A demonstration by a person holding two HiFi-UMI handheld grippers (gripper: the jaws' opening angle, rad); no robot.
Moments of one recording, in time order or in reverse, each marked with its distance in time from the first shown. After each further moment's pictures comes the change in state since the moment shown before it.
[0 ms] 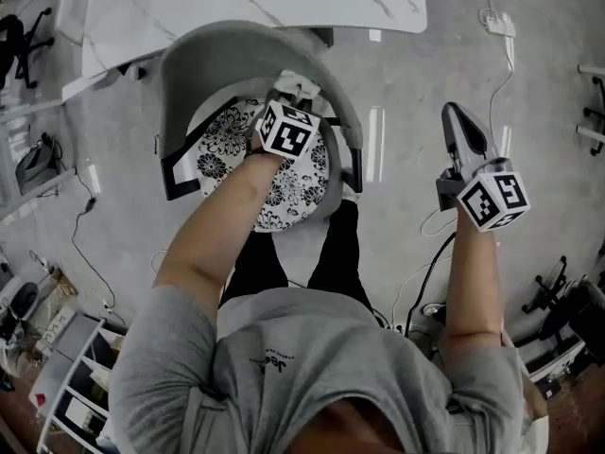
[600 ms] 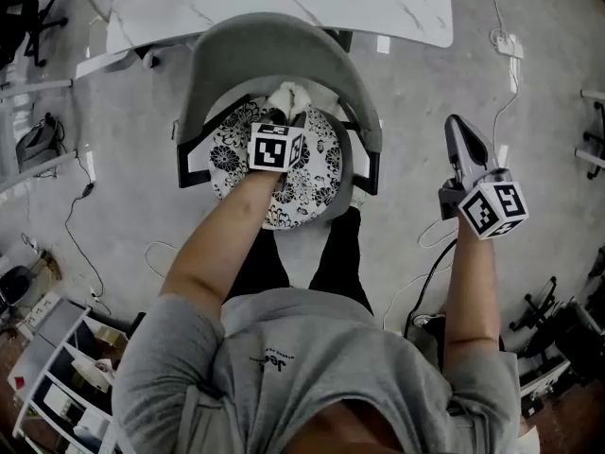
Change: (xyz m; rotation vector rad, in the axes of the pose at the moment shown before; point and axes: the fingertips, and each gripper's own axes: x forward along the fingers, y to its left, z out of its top) left arm -0.043 0.034 -0.072 -0.408 -0.061 -0.010; right arm 0.012 0.041 -0.001 -0.038 0.036 0.042
